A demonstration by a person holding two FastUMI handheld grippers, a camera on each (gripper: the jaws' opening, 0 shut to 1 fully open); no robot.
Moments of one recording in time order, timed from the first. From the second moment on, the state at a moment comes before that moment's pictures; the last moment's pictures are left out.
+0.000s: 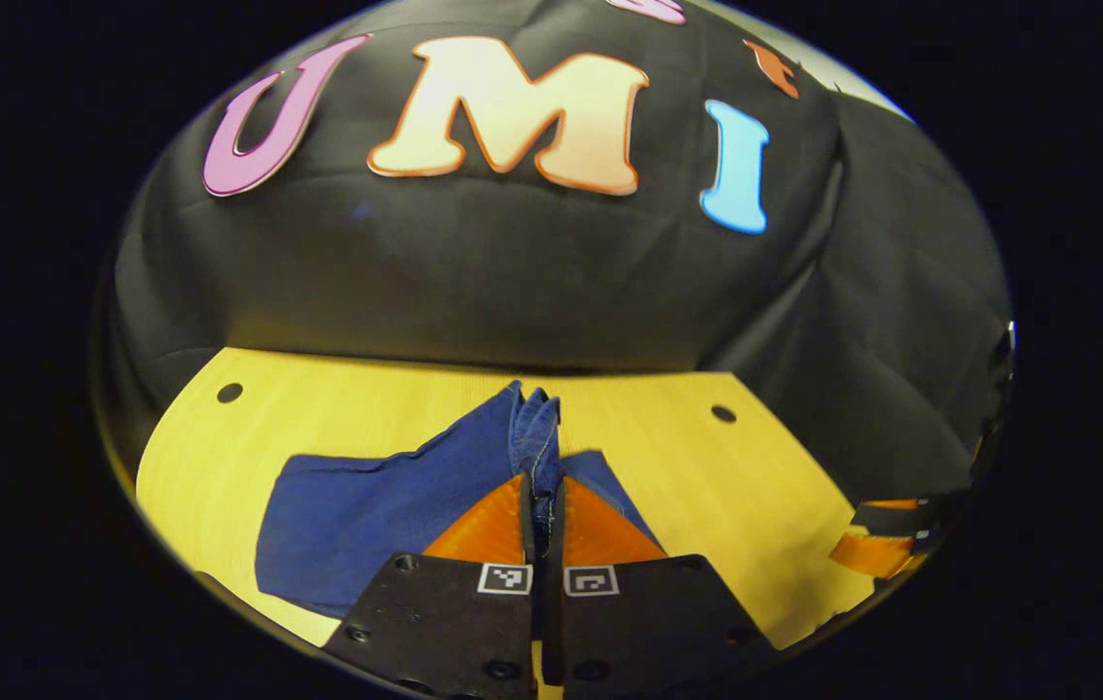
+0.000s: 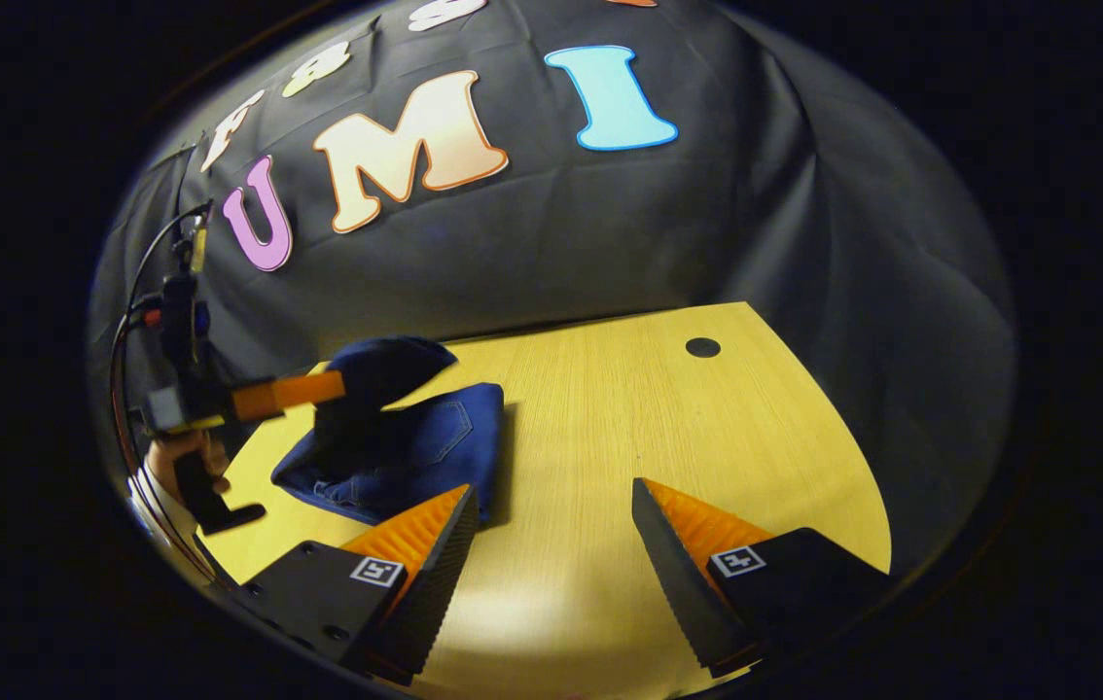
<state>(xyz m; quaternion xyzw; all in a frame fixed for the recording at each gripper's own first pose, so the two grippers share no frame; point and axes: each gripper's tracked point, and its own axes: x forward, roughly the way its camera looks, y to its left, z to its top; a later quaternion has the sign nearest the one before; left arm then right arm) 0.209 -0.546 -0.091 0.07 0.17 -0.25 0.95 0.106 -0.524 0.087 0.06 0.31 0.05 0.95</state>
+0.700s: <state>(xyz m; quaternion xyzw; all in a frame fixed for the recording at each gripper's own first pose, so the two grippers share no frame) 0.170 -0.451 -0.043 0.10 0.11 -0.21 0.97 0.097 -0.461 0.110 0.11 0.27 0.05 0.95</state>
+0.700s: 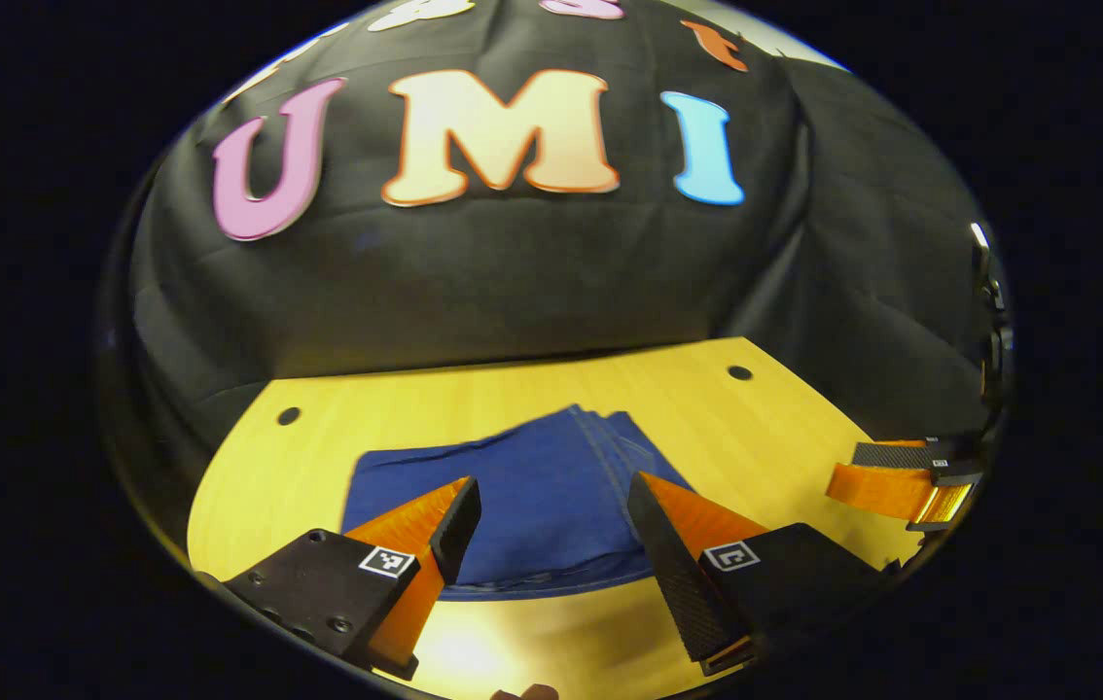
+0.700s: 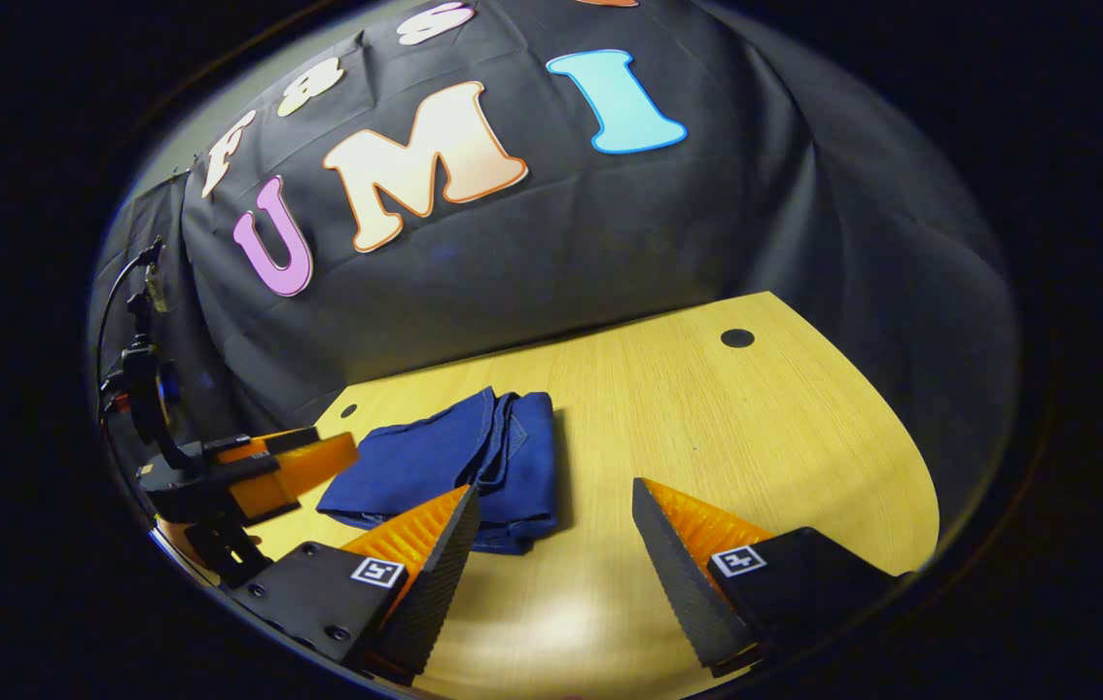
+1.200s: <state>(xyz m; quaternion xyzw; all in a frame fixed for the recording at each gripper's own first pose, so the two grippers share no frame) 0.173 -0.291 -0.019 0.05 0.11 -0.16 0.98 0.075 -0.401 0.198 0.11 0.17 0.00 0.98</state>
